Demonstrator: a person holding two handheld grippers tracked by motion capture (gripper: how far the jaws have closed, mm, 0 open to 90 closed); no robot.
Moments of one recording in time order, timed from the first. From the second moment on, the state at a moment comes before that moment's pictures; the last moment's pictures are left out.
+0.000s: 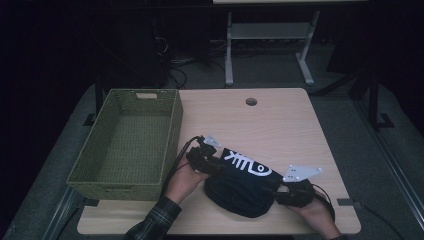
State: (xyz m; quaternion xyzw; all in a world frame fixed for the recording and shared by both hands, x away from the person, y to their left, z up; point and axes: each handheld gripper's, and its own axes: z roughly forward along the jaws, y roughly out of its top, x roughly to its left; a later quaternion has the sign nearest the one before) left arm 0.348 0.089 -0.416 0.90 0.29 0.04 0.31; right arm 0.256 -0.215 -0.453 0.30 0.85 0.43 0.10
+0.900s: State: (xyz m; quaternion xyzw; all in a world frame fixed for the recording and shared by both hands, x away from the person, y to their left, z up) left arm 0.358 0.089 -0.447 0.90 0.32 0.01 0.30; right arm 0.265 -0.281 -0.482 0.43 0.81 0.36 0.17
